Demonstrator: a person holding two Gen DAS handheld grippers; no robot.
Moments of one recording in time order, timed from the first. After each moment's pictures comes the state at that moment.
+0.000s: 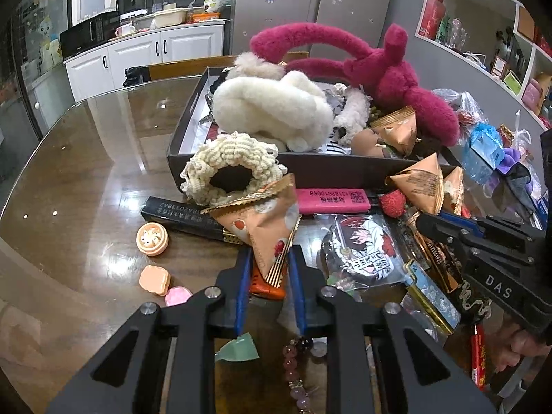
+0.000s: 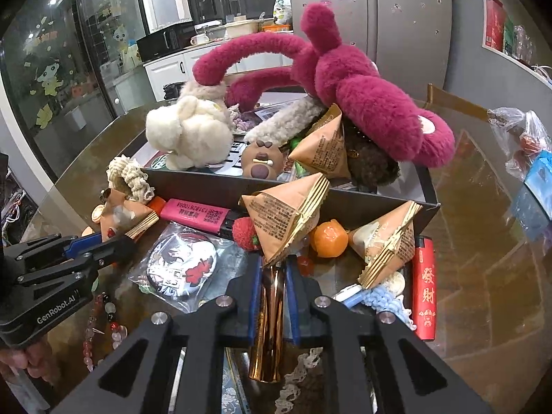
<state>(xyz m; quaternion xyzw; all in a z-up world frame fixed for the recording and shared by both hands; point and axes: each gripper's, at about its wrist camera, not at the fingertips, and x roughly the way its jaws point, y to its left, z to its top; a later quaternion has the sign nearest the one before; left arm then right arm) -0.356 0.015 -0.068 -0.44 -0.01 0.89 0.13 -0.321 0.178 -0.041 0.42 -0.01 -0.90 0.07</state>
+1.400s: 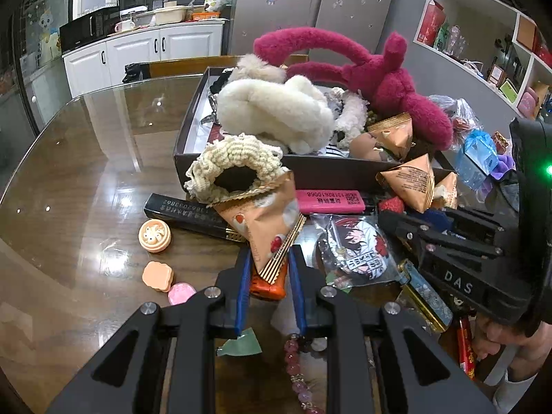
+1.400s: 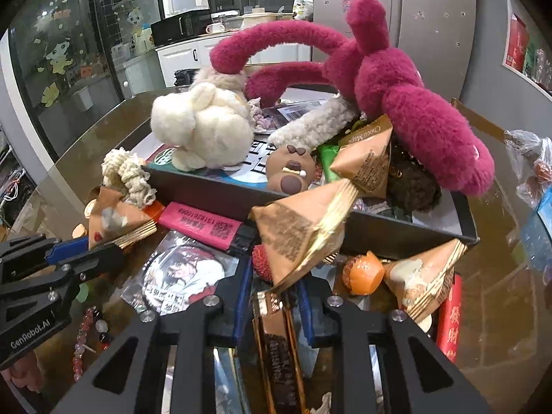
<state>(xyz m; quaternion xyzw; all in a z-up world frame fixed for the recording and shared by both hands) -0.352 0.010 -0.066 -0.44 -0.02 0.89 0.14 -0.355 0.159 -0.055 0.43 0.02 -0.90 0.09</state>
